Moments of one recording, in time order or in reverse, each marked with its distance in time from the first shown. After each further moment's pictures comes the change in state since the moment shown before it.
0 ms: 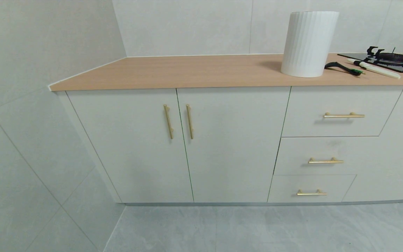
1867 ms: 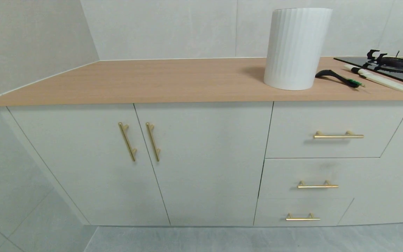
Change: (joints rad) left arm 0.000 0.000 0.000 -0.001 0.000 0.002; right arm 0.000 -0.001 0.001 -0.002 0.000 0.001
